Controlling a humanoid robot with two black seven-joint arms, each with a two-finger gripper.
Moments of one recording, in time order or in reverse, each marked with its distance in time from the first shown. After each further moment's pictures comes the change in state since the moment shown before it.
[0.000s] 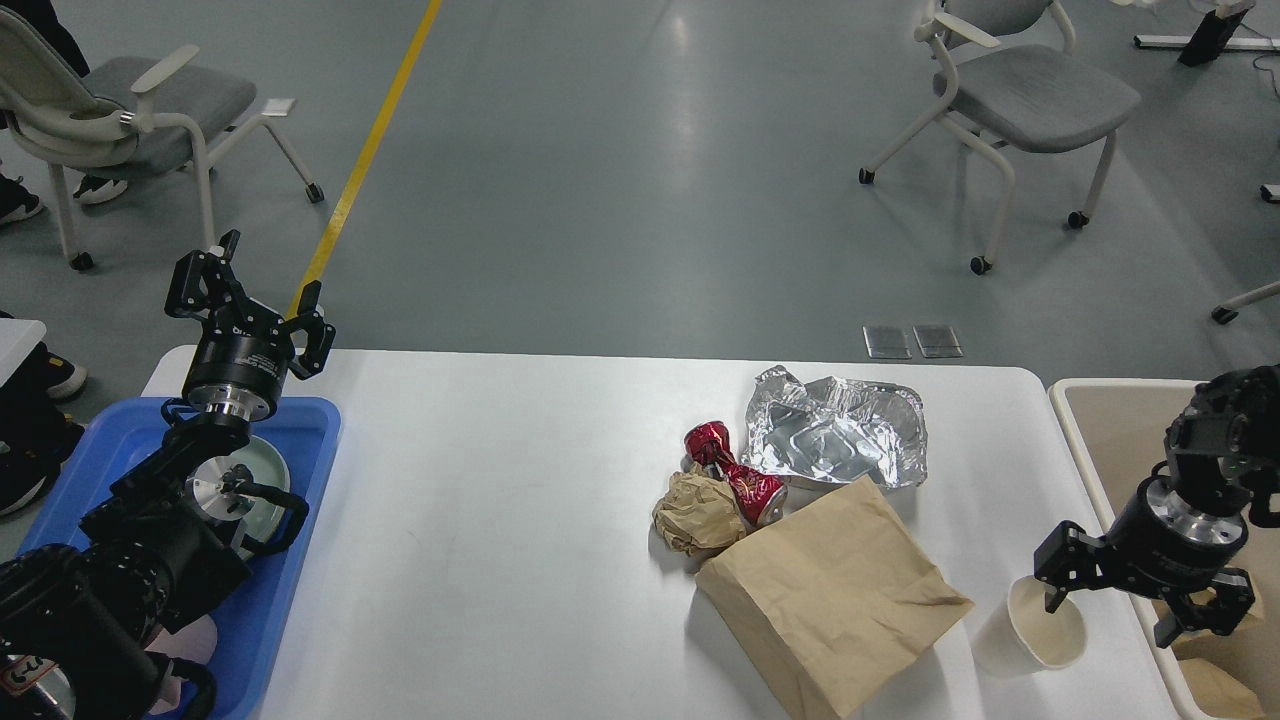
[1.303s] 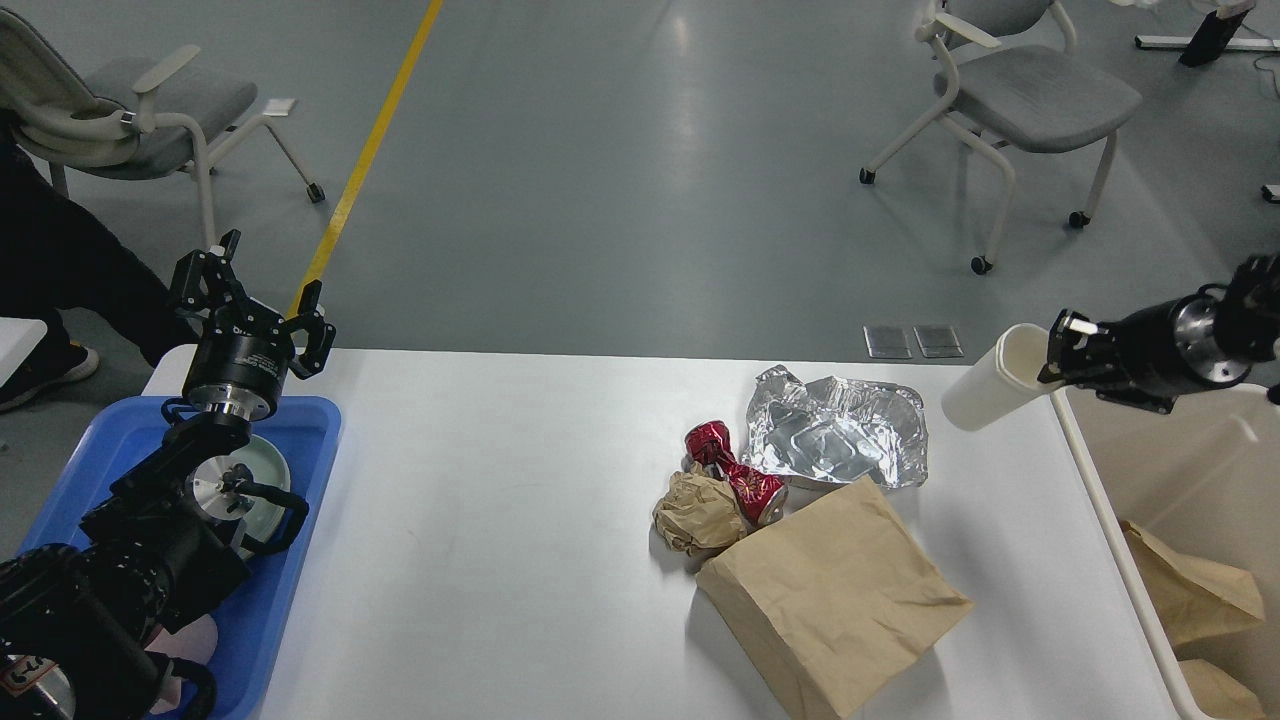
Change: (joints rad) left arm 0.000 0.000 0.001 0.000 0.000 -0.001 0.000; right arm 0.259 -0.264 0.357 0.029 0.013 -0.314 0.001
